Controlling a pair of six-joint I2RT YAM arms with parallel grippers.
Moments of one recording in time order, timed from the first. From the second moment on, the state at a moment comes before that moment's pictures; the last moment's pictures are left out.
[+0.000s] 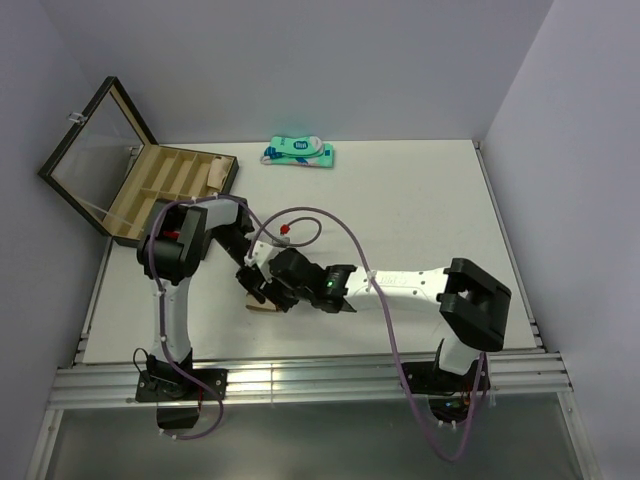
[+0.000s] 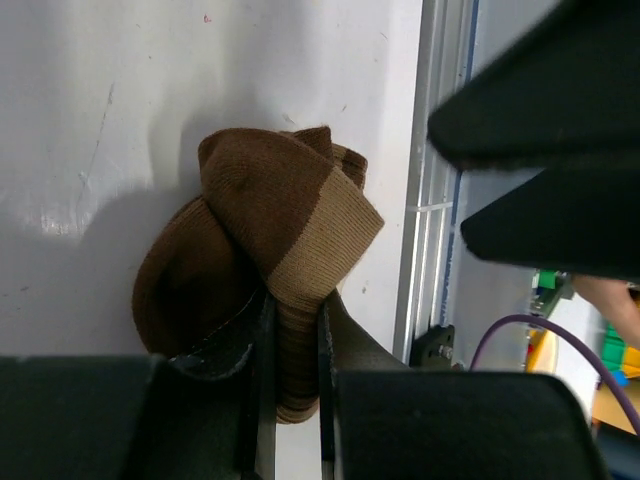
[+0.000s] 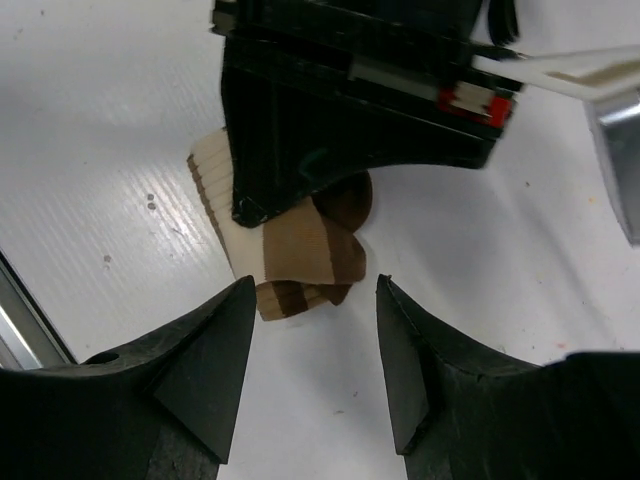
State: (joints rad) left arm -0.31 2.15 1.36 -1.36 0.89 1.17; right arm 1.15 1.63 1.04 -0.10 0.16 0.03
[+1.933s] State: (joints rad) left arm -0.23 2.04 1.43 -1.00 0.80 0.53; right arm 1.15 1.99 1.25 -0.15 0.37 0.03
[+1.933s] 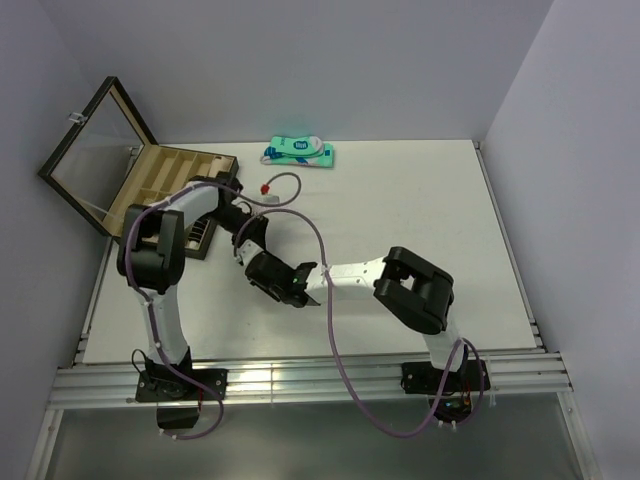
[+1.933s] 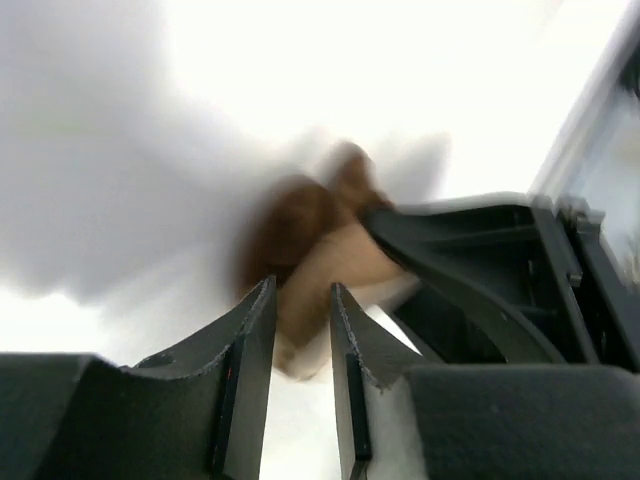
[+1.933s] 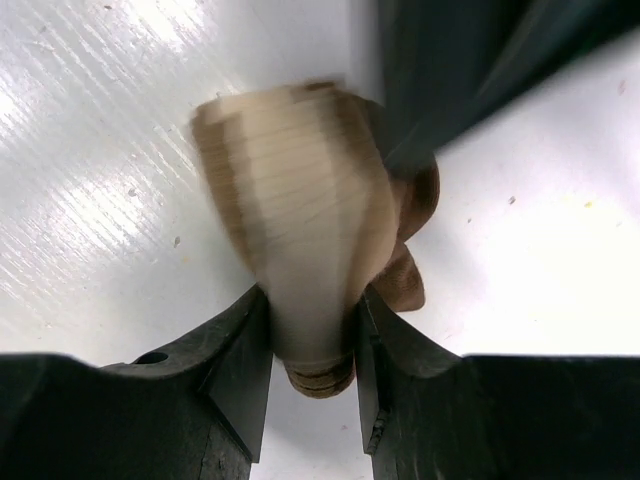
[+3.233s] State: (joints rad) left arm -0.06 1.57 1.01 -0.33 0.48 -0.21; right arm 0.93 1.98 1.27 -0.16 -0.01 0.63
